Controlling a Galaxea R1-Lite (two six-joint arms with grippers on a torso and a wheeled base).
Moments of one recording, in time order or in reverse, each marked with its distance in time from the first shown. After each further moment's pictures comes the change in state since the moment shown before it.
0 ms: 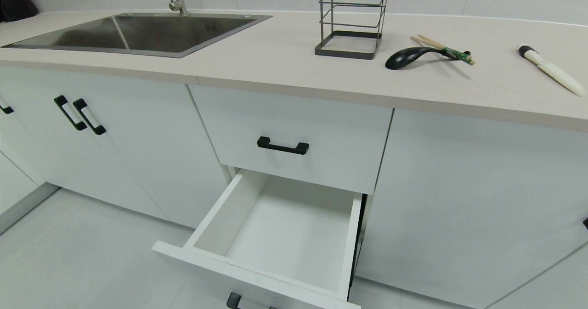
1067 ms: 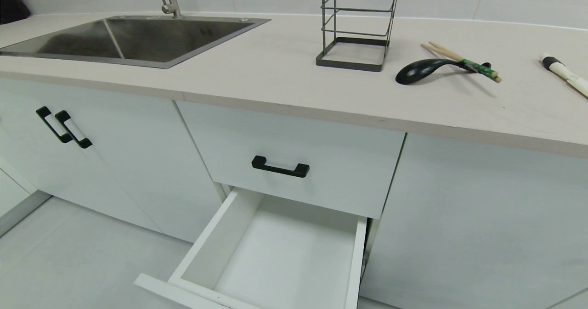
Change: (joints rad) left arm 0.000 0.000 0.000 -0.001 0.007 0.010; right arm 0.000 0.000 0.000 0.000 0.000 -0.001
